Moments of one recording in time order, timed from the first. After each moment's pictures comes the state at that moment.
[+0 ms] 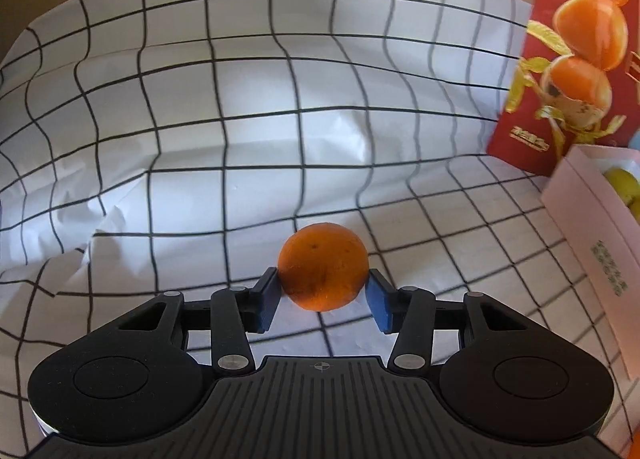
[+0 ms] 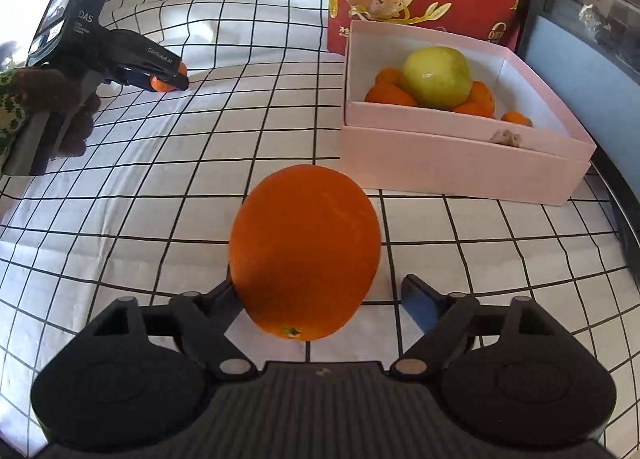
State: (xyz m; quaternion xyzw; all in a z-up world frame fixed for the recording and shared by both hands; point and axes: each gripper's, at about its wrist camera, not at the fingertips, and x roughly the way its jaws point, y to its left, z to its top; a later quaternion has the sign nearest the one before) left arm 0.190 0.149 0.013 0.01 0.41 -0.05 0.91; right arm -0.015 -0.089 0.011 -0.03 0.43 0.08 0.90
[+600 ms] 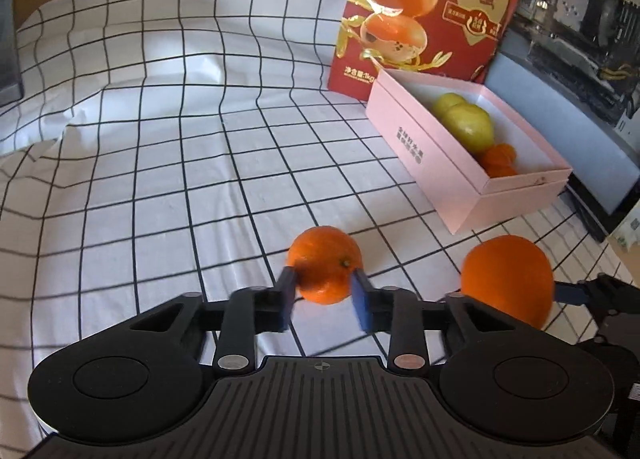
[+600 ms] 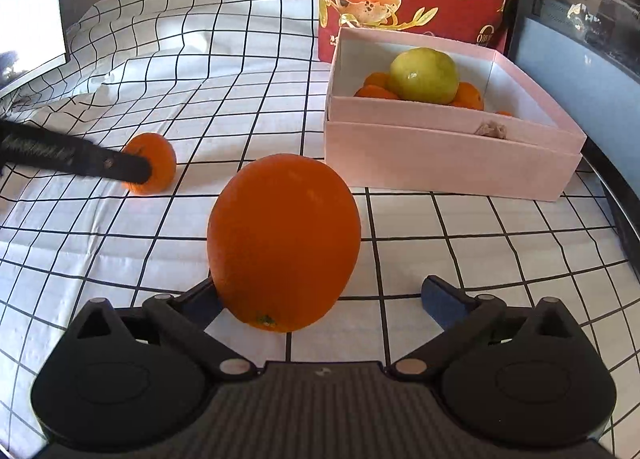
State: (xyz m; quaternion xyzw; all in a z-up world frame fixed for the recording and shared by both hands) left arm 0.027 0.104 0.042 -0.03 0.42 -0.14 0.90; right arm -0.020 -0.098 0.006 -0.02 0.41 0.08 0.91
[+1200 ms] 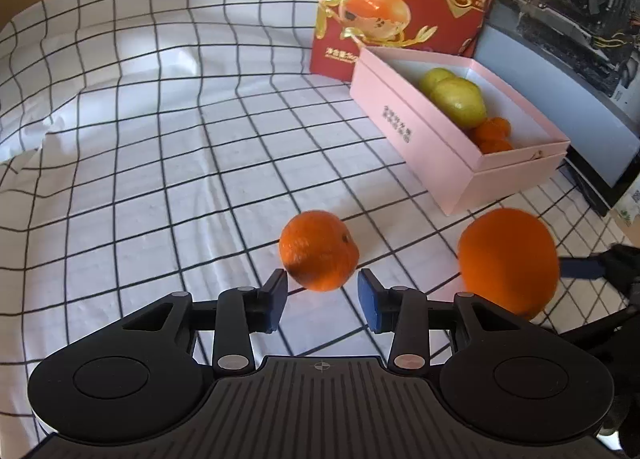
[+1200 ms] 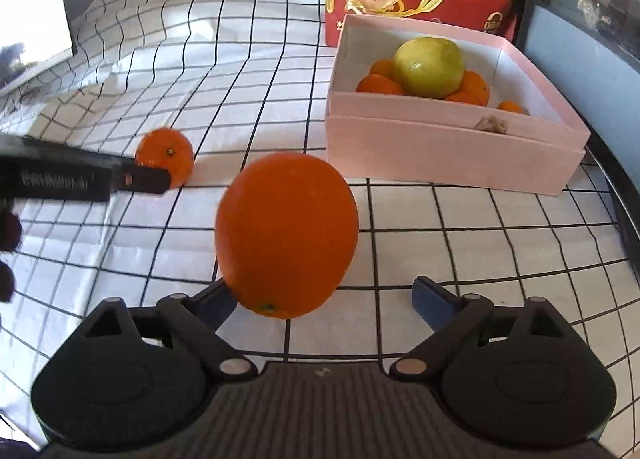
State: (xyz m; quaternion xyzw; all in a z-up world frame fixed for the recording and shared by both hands) left arm 0.034 0.087 0.035 0.01 0.43 -0.15 0.89; right arm -0.019 -0.108 0.018 -0.01 0.44 0.09 0.90
